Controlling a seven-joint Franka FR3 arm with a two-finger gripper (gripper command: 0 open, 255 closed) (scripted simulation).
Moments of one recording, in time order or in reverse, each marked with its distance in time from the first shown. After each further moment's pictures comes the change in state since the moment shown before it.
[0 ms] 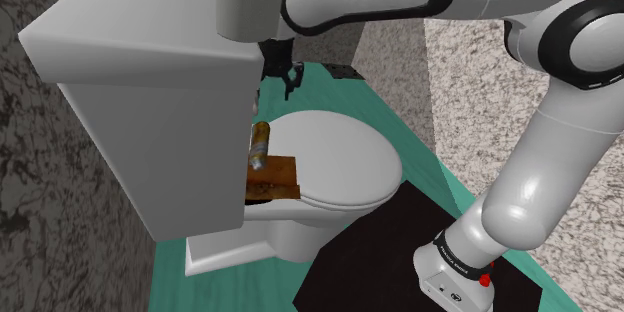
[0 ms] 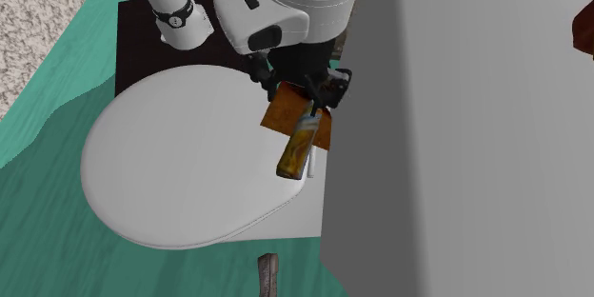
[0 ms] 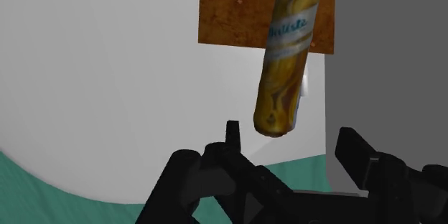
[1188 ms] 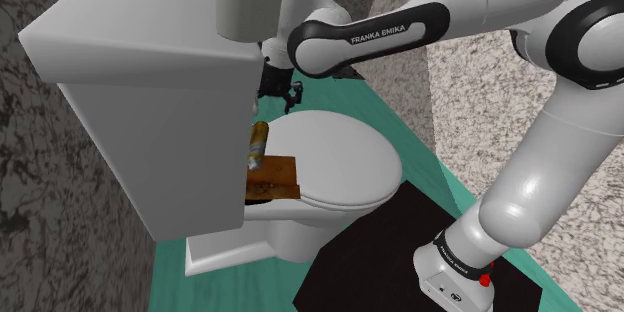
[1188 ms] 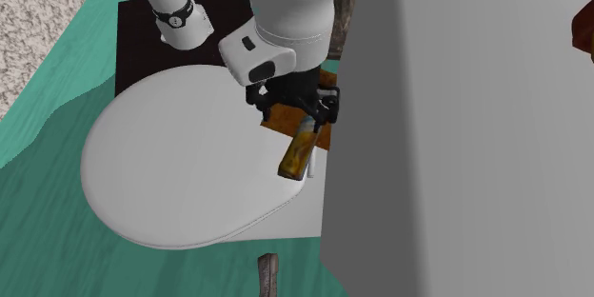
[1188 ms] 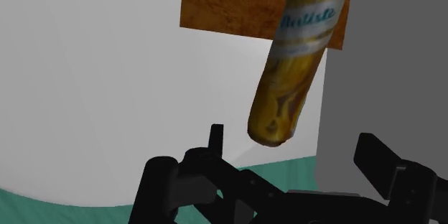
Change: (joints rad) arm -0.065 -0.033 0.033 -0.223 -0.051 0.302 -0.036
